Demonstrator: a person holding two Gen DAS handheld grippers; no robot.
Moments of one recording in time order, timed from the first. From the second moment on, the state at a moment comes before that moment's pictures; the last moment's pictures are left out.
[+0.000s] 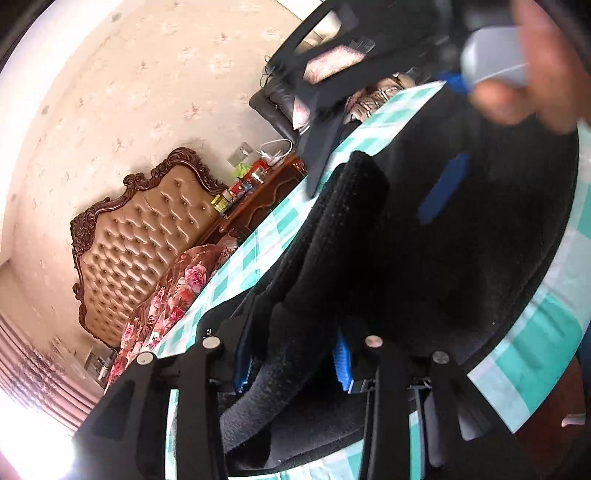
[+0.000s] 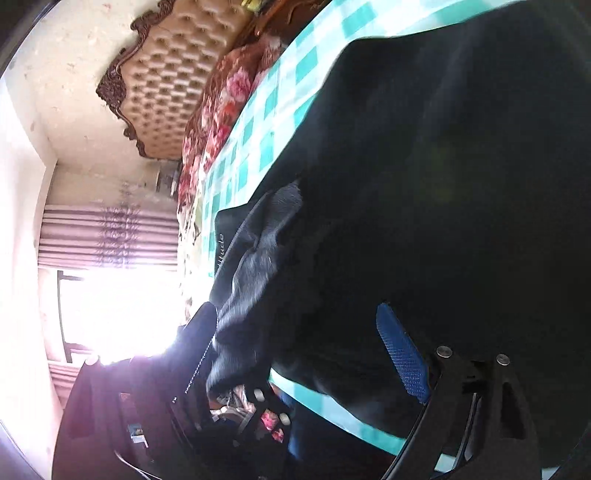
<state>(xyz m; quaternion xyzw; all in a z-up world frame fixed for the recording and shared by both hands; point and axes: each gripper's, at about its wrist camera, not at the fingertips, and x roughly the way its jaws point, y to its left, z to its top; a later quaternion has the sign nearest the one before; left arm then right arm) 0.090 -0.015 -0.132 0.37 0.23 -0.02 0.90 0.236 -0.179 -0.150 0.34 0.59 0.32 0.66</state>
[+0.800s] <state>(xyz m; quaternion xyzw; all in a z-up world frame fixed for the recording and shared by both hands) 0.033 0.047 -0.108 0.18 0.26 0.00 0.95 0.233 -0.156 -0.147 0.11 0.51 0.23 0.82</state>
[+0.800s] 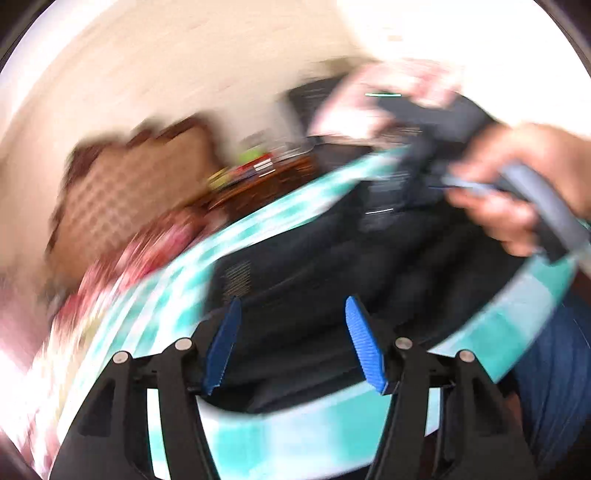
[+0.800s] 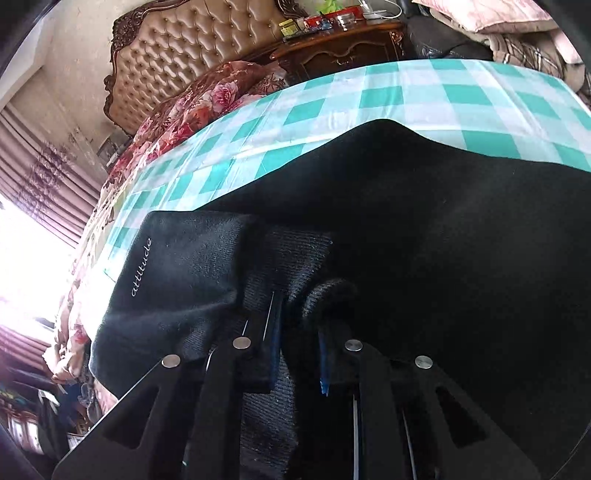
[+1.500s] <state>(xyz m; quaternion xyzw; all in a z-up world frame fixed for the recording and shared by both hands) 0.059 0.121 -0.182 0.42 0.27 0.13 0.86 0.221 -0.137 -0.140 0.01 0.49 0.17 0.85</state>
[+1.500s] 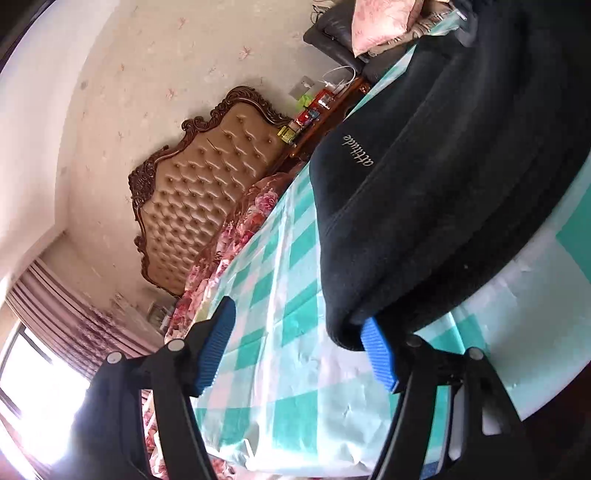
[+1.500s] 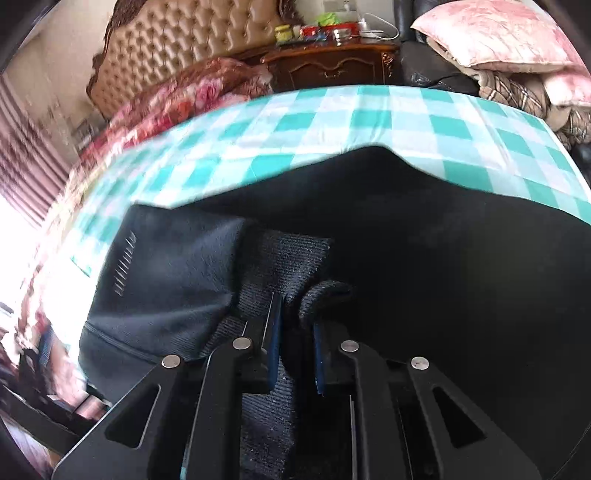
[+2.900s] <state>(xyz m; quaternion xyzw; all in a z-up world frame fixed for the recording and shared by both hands) 0.106 0.124 -0.111 -0.04 0.42 0.01 0.91 0.131 -0.115 -0.150 -0.02 0.41 0.20 0.89</state>
